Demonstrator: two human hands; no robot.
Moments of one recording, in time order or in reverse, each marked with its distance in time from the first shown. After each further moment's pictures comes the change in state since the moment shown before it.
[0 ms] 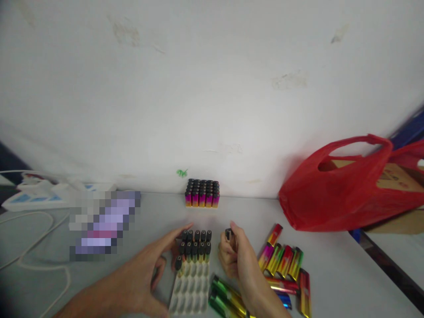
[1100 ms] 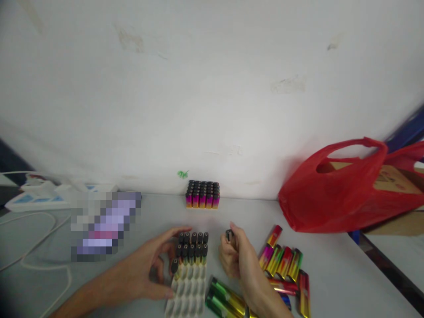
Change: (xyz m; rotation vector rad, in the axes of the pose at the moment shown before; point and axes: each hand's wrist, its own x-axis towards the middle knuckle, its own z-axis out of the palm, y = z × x) left_hand 0.006 -0.001 -0.013 -0.174 -0.075 -0.082; right_hand -0.003 -0.006 0.005 -0.073 0.009 0.016
